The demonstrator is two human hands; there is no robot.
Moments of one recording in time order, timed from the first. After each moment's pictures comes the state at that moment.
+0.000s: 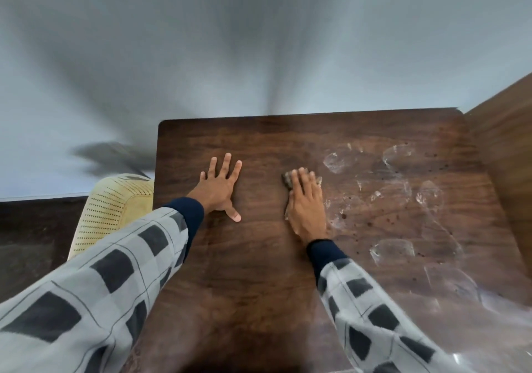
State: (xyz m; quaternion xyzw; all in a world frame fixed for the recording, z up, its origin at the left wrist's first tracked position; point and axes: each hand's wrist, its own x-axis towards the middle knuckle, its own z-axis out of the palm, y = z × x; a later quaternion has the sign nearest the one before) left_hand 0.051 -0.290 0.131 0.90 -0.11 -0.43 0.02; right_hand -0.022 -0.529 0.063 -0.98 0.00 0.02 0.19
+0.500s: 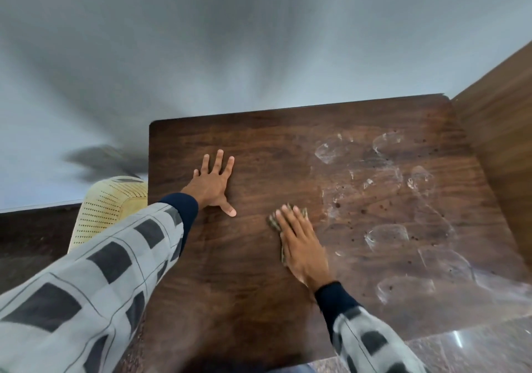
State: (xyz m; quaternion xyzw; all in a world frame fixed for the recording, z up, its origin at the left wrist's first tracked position) left_hand 0.051 -0.290 0.134 0.89 -0.11 -0.43 0.02; right_hand -0.132 -0.535 0.076 -0.97 -0.11 0.06 0.20
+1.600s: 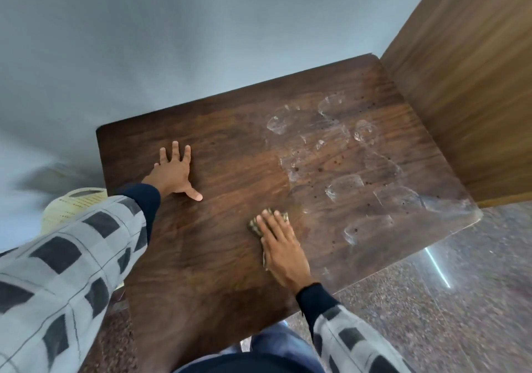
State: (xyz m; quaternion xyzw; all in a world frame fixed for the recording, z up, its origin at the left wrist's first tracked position) left_hand 0.041 -0.301 0.143 0.91 -0.11 -0.39 -0.01; right_hand -0.227 -0.525 0.076 -0.97 0.00 0.05 0.22
